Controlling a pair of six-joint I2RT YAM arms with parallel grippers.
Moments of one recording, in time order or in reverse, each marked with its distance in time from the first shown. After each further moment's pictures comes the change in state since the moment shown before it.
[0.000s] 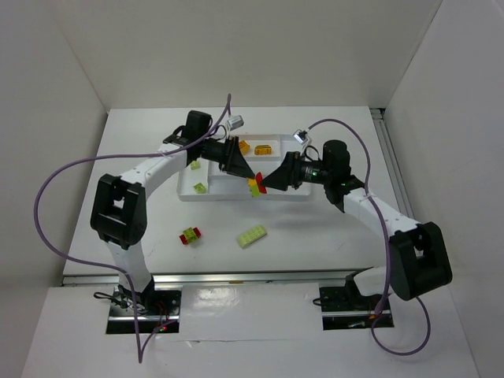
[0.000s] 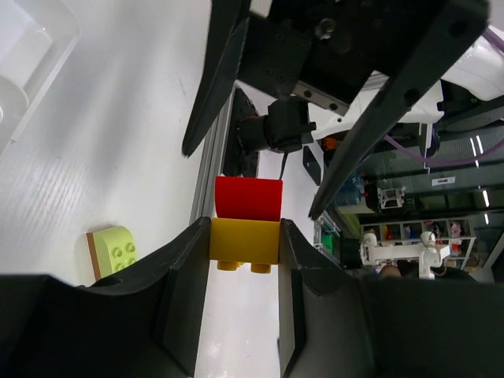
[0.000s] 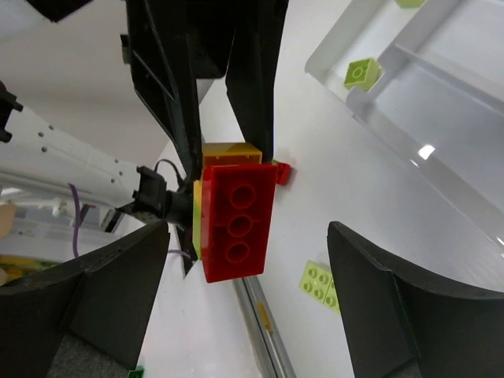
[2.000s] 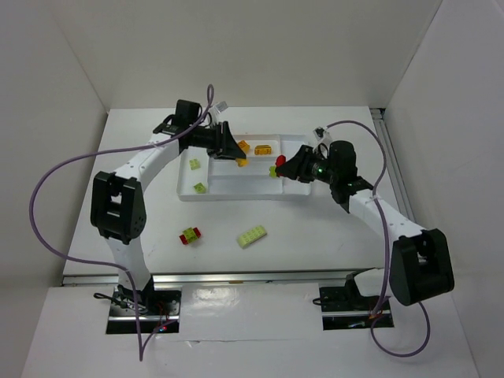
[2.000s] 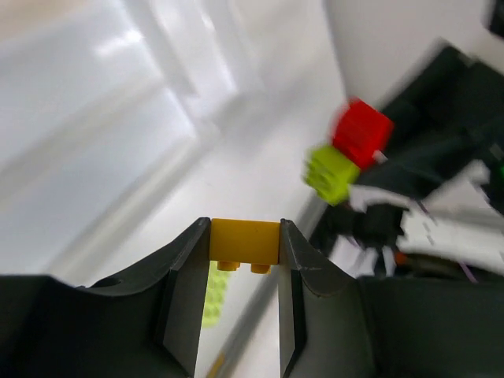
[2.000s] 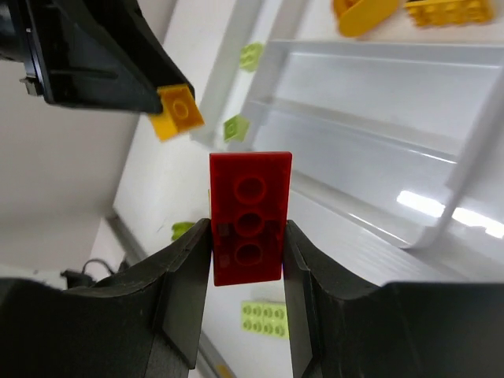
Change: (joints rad) left arm 0.082 0.021 0.096 -0.101 -0.346 -0.033; right arm -0.052 -0.018 -0.019 -0.074 0.315 0.021
